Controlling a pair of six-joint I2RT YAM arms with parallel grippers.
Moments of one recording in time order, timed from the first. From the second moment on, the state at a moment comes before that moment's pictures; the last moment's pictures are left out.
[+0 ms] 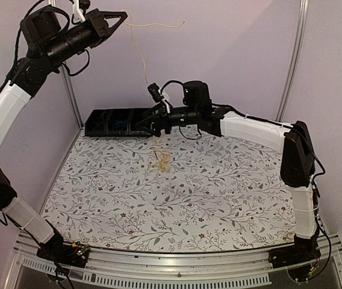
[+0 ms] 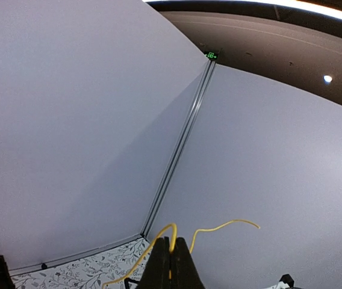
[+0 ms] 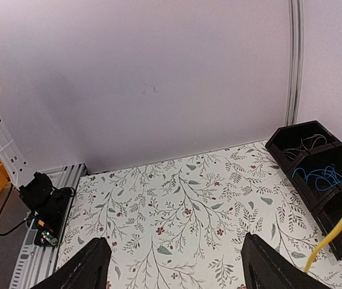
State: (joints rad) left arm -0.60 1.52 2.04 -0.25 0.20 -0.45; right arm 0.79 2.16 1.94 0.04 -0.70 0.04
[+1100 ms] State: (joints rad) left arm -0.61 1.63 2.19 -0.27 0.30 -0.50; right arm 0.79 2.15 1.71 0.17 -0.67 0.09
